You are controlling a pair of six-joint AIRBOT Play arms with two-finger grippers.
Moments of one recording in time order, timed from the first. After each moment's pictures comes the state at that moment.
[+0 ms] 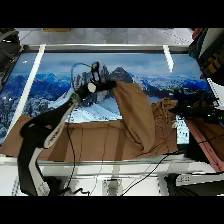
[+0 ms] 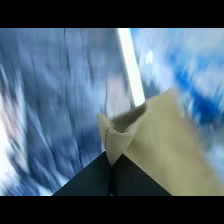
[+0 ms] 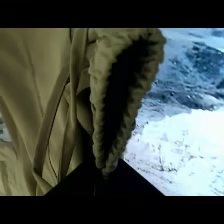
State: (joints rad) left arm -0.41 -1.92 1.71 0.96 -0.34 -1.45; right arm -0.60 -1.58 1.02 -0.56 1.26 0.87
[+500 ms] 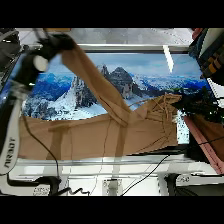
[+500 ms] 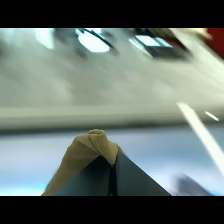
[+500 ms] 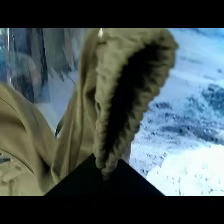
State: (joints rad) left arm -0.12 -1.51 1.71 1.41 -0.28 -1.45; right arm -0.60 -1.53 1.02 -0.48 1.20 0.87
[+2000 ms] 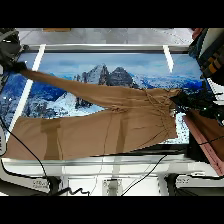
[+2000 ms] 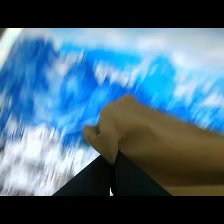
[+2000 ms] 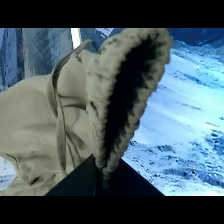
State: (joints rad) left arm 0.31 -1.65 1.74 1.68 -0.85 -1.53; right arm -0.51 -1.49 1.02 -0.45 0.99 0.90
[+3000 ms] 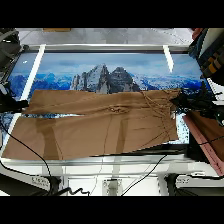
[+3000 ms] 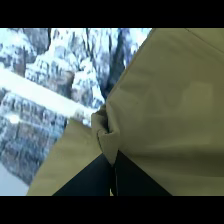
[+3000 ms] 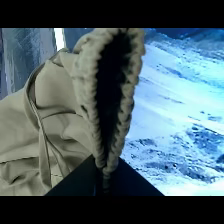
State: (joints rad) left arm 0.45 -1.74 1.52 1.75 -1.11 -1.54; right arm -0.51 -1.49 1.02 -0.53 0.97 0.90
